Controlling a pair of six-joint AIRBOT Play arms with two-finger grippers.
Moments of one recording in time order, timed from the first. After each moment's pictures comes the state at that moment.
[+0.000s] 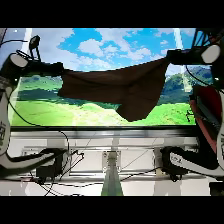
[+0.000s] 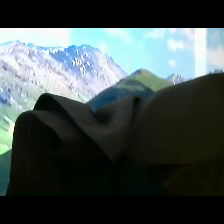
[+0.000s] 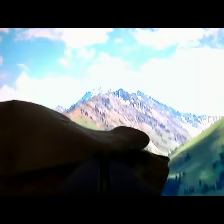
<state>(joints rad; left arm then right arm) 0.08 -1.43 1.19 0.98 -0.84 -1.26 0.00 -1.30 1.32 -1.42 0.86 1.56</state>
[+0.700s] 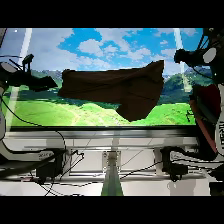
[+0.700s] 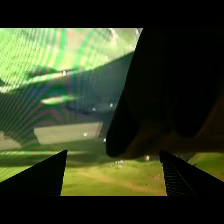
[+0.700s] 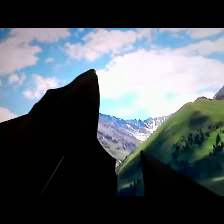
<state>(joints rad) 0.33 -1.53 1.18 1.13 -1.18 -1.10 -0.15 -1.38 1.31 -1.47 0.84 1.61</state>
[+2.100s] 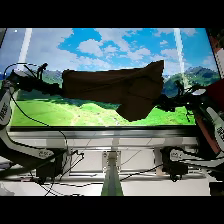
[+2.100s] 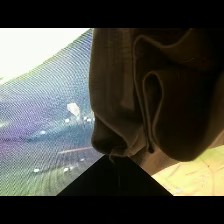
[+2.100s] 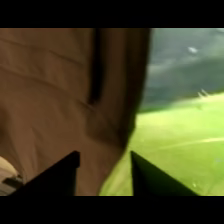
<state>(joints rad) 0.30 -1.70 1.16 0.97 -1.19 -0.90 -0.31 -1.38 0.67 -0.83 1.04 1.17</state>
